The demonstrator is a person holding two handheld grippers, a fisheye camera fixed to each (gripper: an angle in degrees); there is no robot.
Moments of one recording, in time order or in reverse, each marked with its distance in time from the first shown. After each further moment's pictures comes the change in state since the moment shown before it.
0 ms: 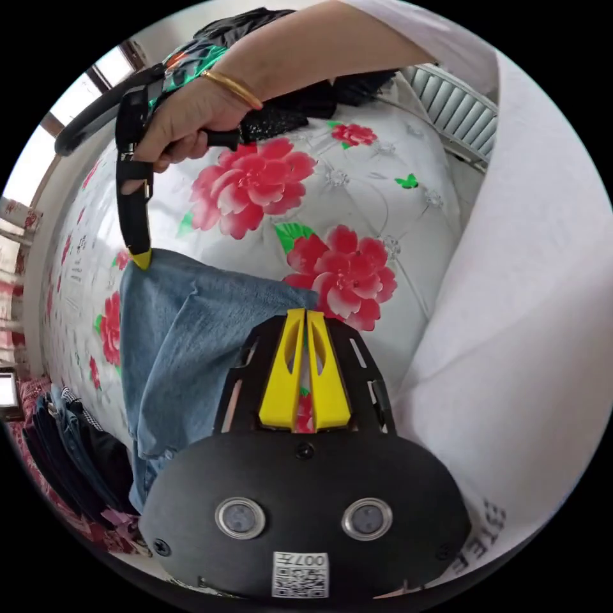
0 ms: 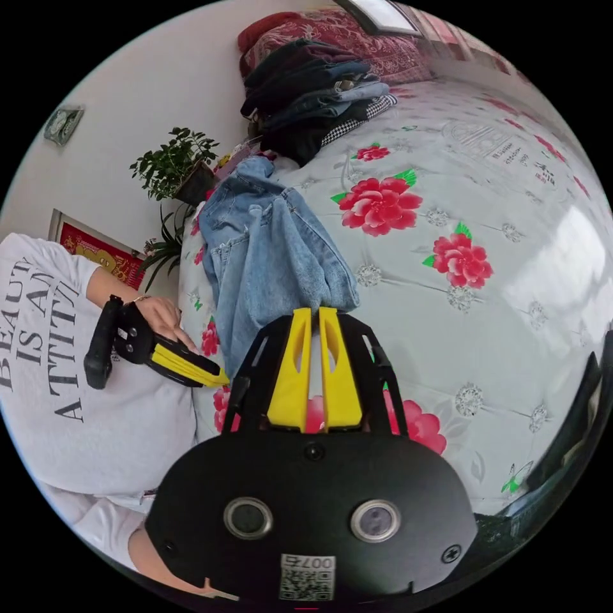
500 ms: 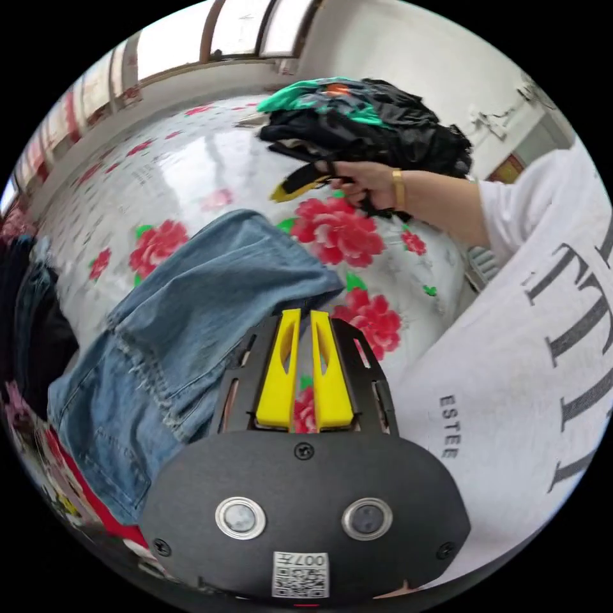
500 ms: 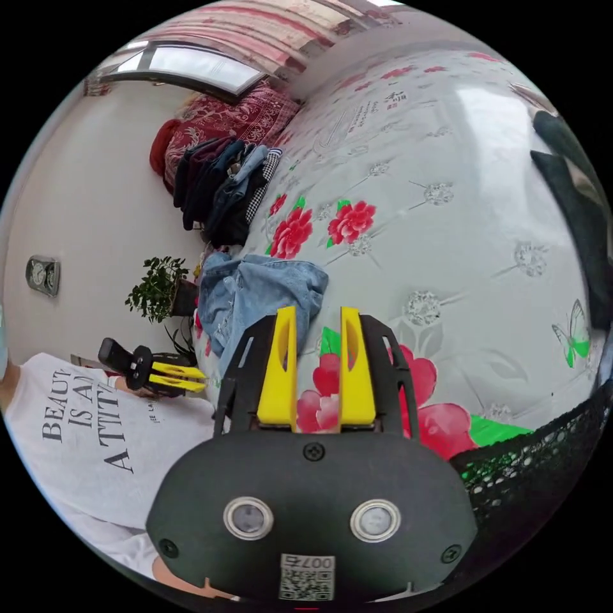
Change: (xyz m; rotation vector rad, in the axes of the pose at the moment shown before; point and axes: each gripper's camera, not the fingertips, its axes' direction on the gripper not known) left arm -0.086 0.063 -0.070 0.240 0.114 -0.526; right arm 0.078 0.070 -0.037 0.316 -0.148 0.497
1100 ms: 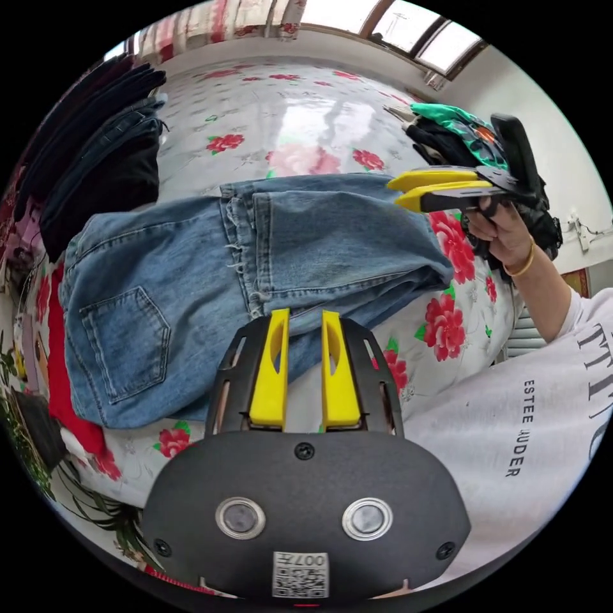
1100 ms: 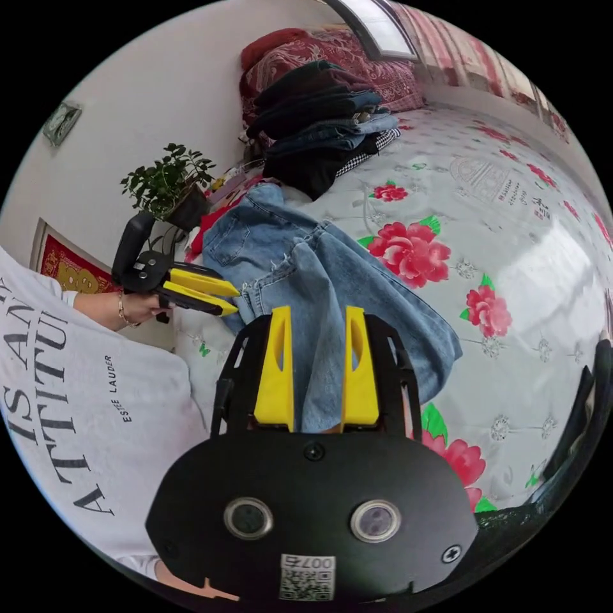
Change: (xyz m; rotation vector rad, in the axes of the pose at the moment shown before) left arm -0.088 0.076 -0.013 -0.068 -0.102 -0.464; right arm -0.180 -0.001 0.119 -0.176 0.204 -0.493
